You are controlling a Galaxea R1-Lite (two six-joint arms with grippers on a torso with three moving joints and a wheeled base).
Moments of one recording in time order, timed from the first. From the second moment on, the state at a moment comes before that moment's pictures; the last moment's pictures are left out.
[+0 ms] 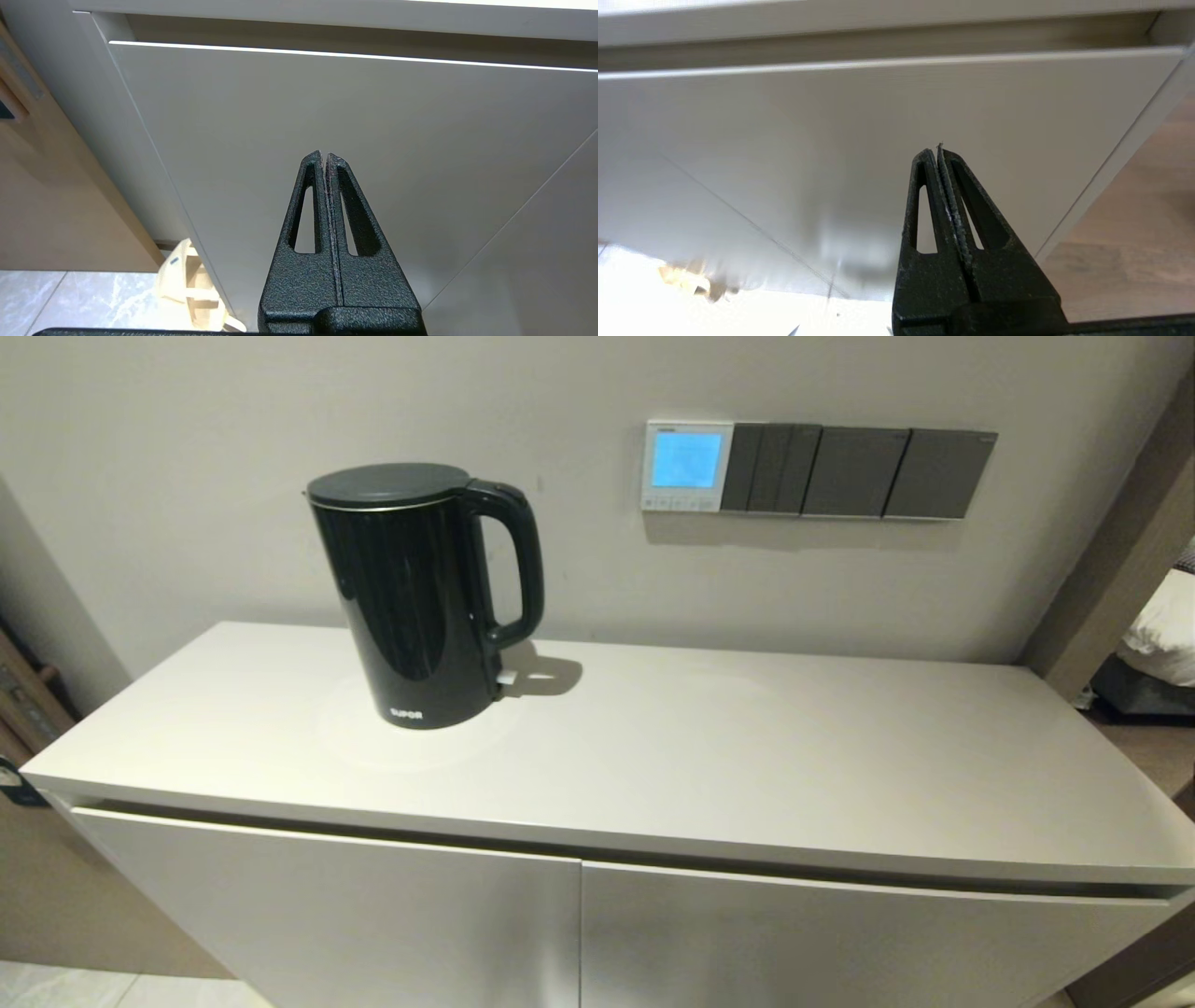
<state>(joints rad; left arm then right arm) -0.01 0.00 -0.03 0.08 0.00 0.01 0.02 0.20 0.00 -0.11 0.09 0.04</state>
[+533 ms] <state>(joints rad) -0.01 0.00 -0.03 0.08 0.00 0.01 0.01 0.01 0.00 -0.02 0.00 0.05</state>
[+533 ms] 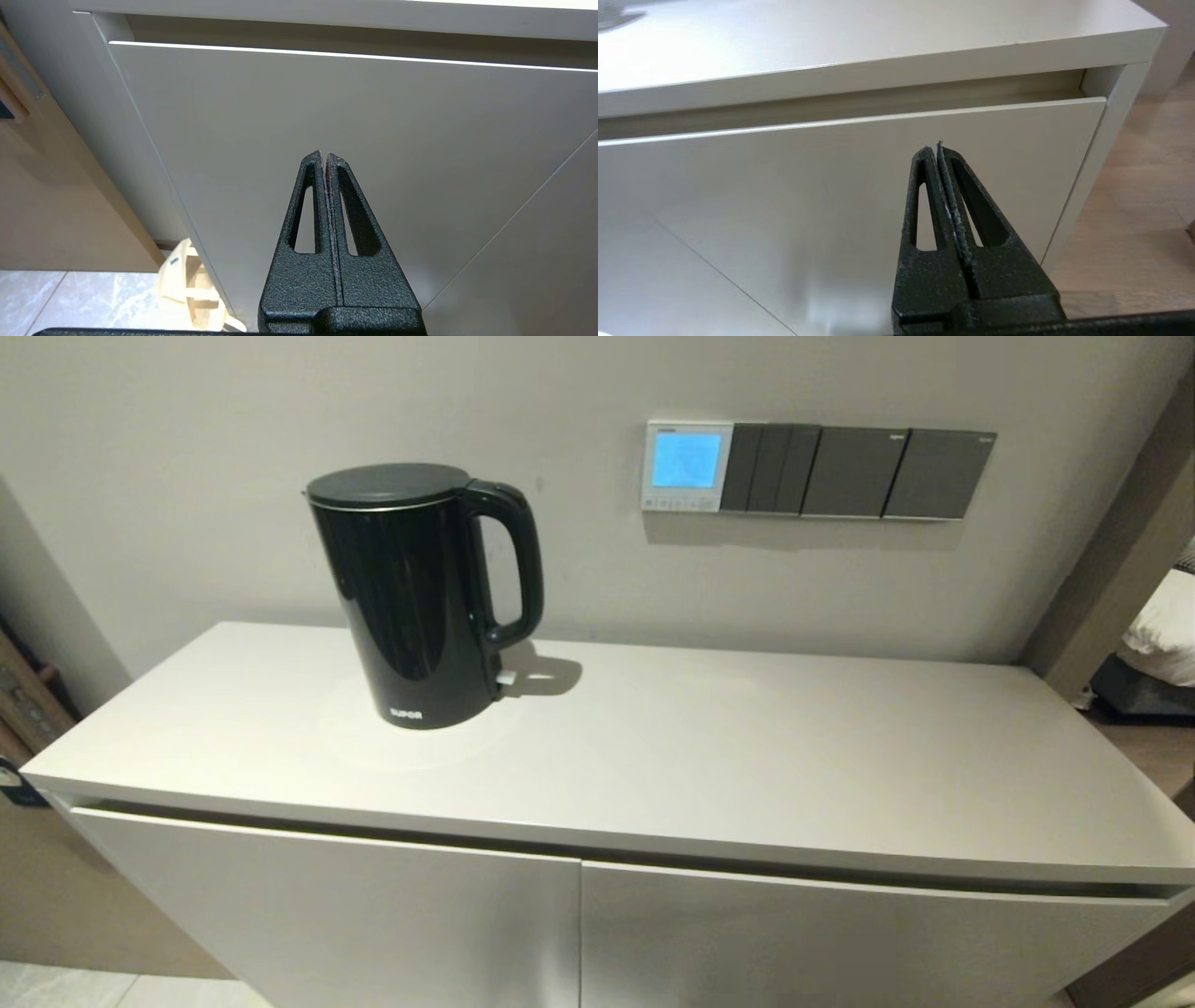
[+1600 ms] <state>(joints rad) -0.01 0.00 -0.03 0.08 0.00 0.01 0.01 0.00 0.00 0.00 0.00 0.00</state>
